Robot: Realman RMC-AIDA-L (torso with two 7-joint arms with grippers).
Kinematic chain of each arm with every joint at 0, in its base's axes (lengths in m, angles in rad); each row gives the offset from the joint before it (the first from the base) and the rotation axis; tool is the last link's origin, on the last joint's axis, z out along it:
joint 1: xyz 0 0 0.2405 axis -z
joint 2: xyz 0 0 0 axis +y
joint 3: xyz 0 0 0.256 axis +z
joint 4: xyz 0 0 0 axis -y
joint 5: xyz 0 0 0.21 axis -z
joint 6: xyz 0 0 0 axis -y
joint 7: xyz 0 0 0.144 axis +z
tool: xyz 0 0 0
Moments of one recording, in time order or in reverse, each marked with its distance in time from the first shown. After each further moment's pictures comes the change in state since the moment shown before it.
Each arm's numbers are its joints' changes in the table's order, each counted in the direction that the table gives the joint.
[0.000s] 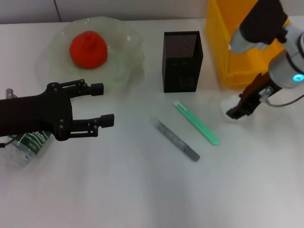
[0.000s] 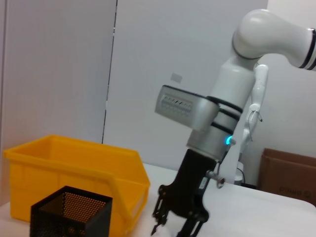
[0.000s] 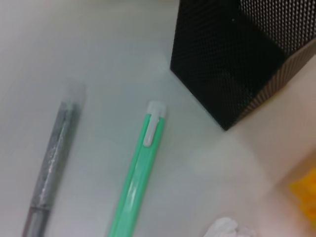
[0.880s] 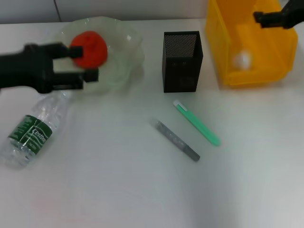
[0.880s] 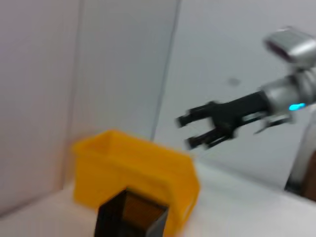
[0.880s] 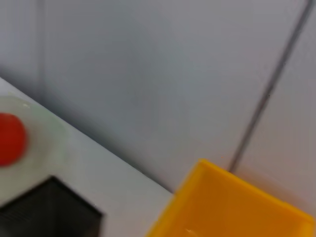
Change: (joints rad) left arm 0.007 -0.023 -0.058 -0.341 -0.057 0.028 -0.420; right arm 0.298 0.000 0.242 0.412 -0.356 -0.275 -0.229
